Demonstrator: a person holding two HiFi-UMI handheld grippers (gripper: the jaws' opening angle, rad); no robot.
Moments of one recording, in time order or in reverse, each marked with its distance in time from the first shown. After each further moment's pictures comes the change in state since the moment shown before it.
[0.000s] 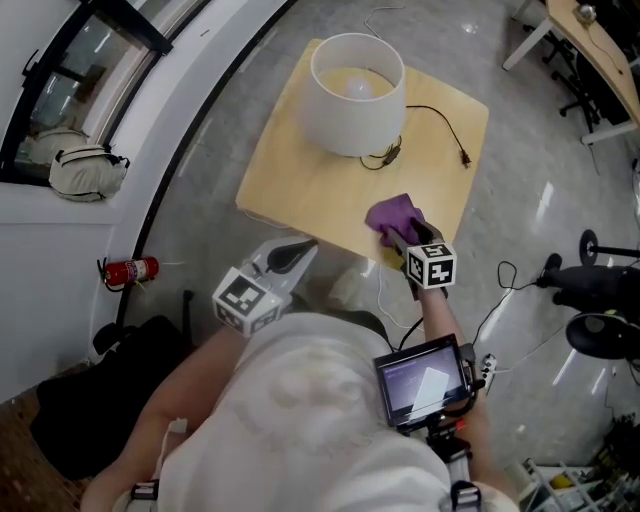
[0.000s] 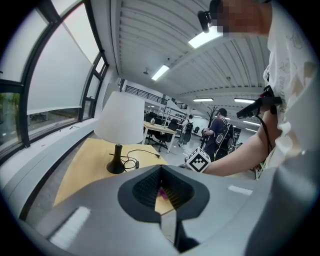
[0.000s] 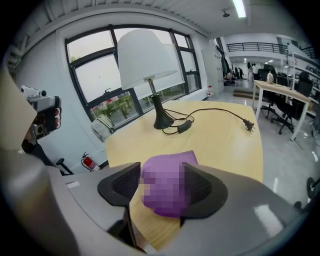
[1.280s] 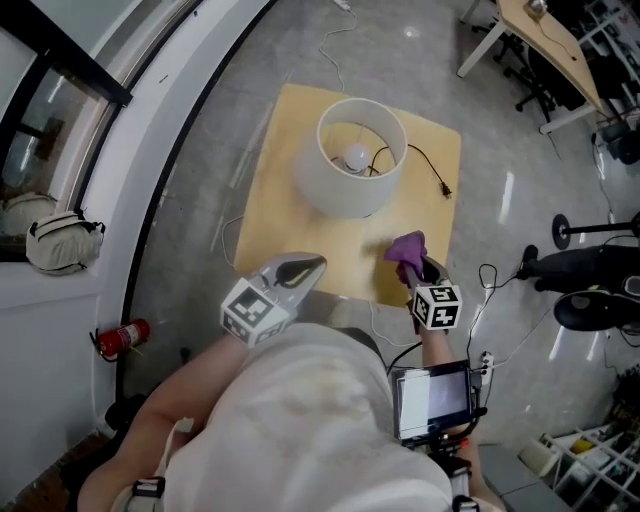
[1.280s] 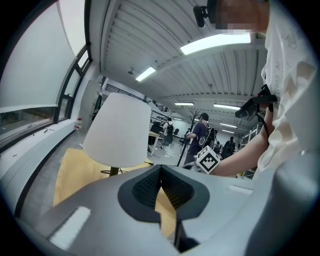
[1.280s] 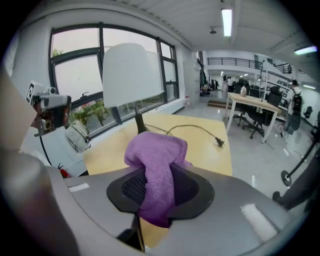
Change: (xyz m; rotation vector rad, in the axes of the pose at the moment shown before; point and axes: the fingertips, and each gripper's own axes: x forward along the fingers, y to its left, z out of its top) left arm 0.034 0.074 0.042 0.053 -0.020 -0.259; right arm -0.030 -0.009 0.042 0.073 -0.077 -0.277
